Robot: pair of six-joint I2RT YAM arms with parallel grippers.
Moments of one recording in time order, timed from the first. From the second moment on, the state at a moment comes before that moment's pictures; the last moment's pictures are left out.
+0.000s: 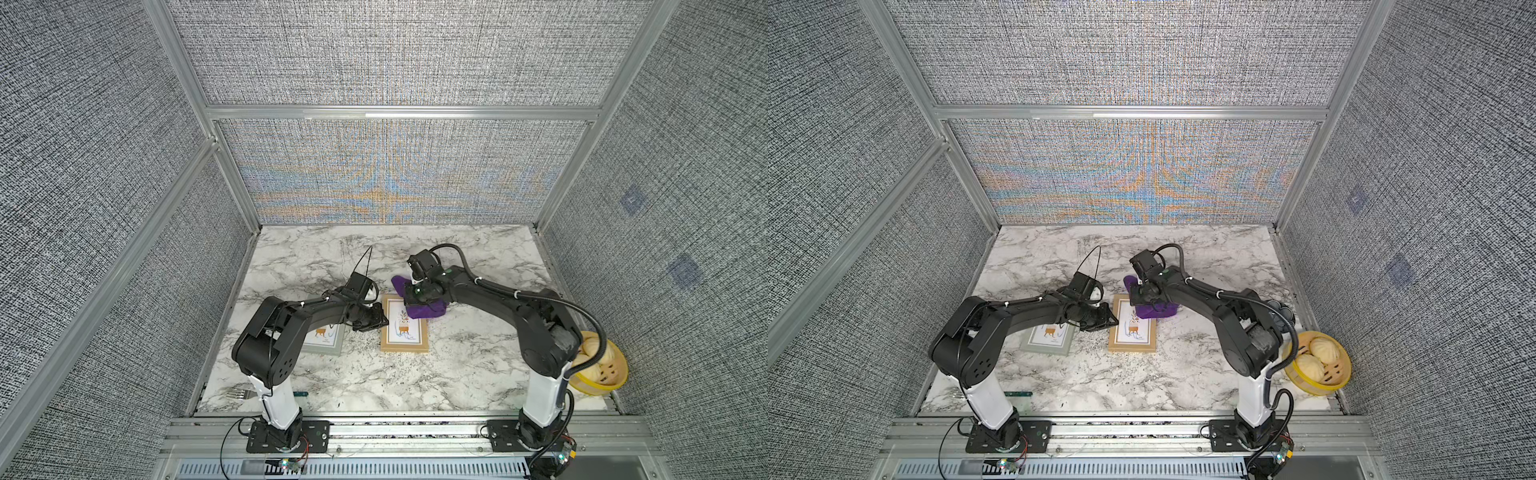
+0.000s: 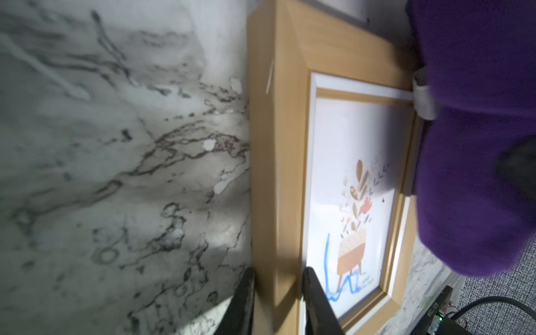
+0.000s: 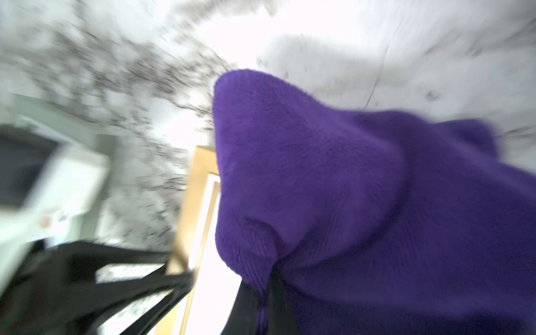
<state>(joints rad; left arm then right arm) -0.54 1.80 0.92 -0.27 0.42 -0.63 0.65 1.85 1.37 -0.52 -0.05 0.47</state>
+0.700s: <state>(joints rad) -0.54 1.80 0.91 -0.27 0.41 -0.63 0.72 1.72 1.24 -0.71 0.07 0.46</state>
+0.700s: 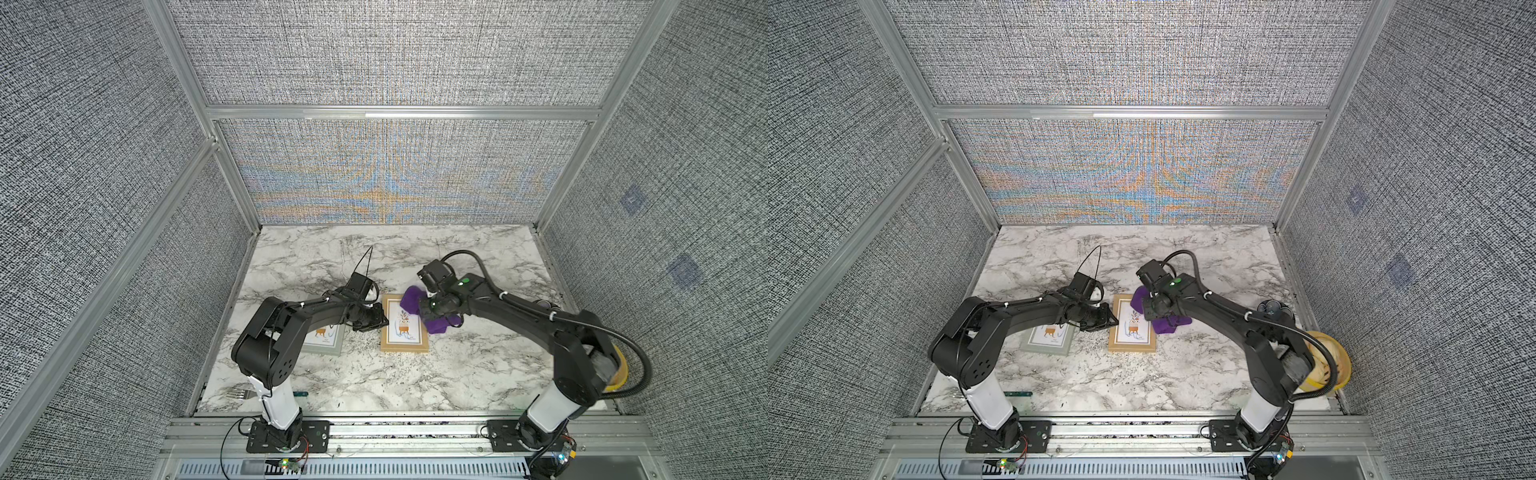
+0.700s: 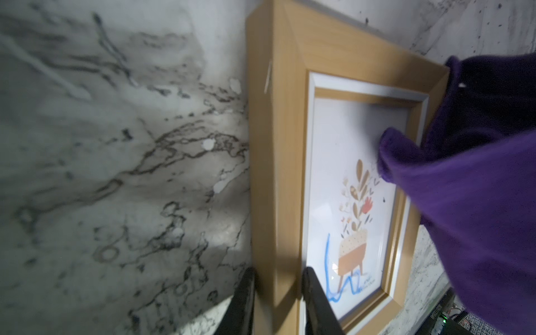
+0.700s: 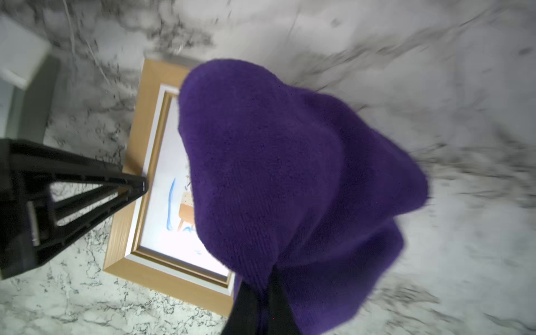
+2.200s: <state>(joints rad) -0.54 1.80 0.91 -0.27 0.42 -0.64 0.73 1.89 1.21 -0.48 -0.24 0.32</state>
